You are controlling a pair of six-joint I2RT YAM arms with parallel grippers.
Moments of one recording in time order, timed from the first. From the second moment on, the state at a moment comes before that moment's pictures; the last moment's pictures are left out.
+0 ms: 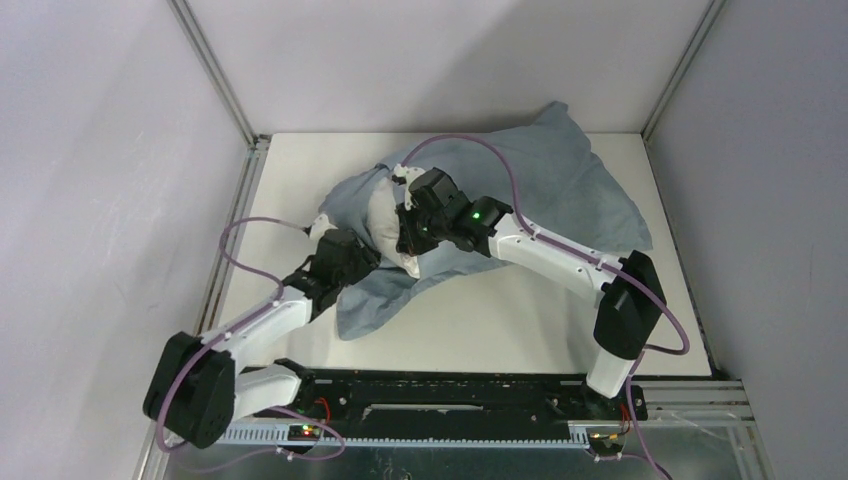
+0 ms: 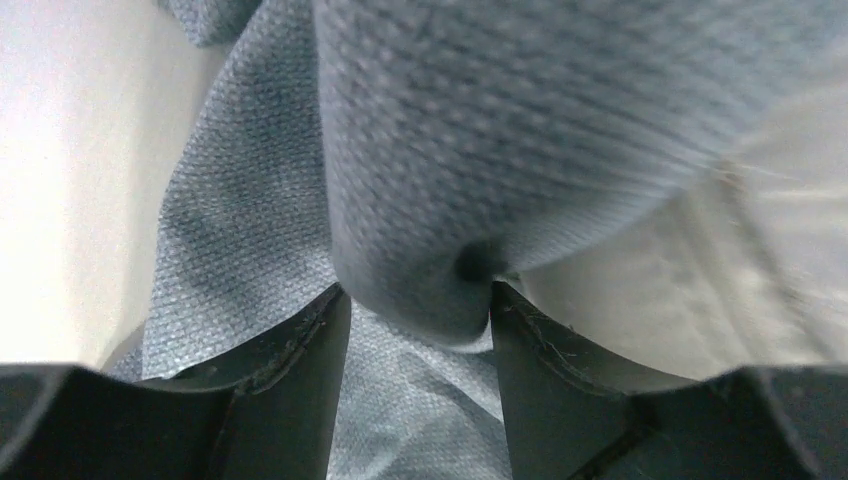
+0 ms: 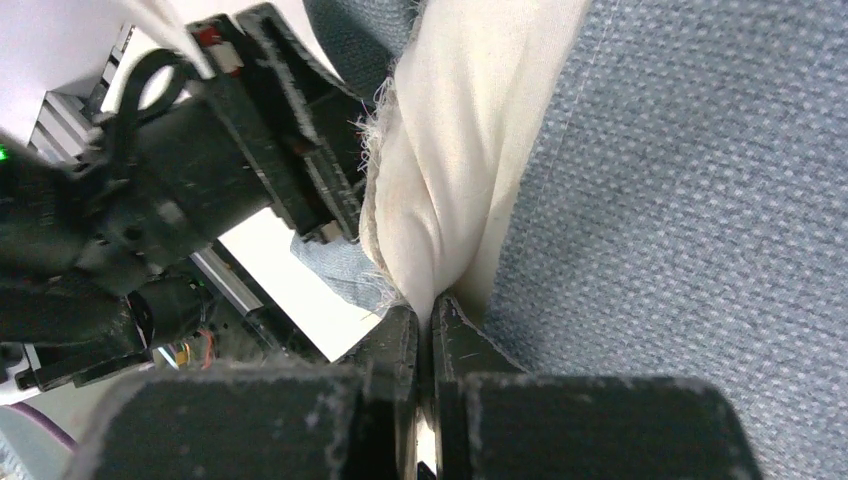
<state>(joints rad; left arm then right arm) -0.45 1.10 0.54 -0.09 -0.23 -0.92 0.91 1.75 1.56 -0.51 -0.11 0.44</state>
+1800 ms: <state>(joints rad) -0.38 0.74 0.85 -0.40 0.10 -0.73 0.96 2.04 1.96 -0.67 0.19 0.46</state>
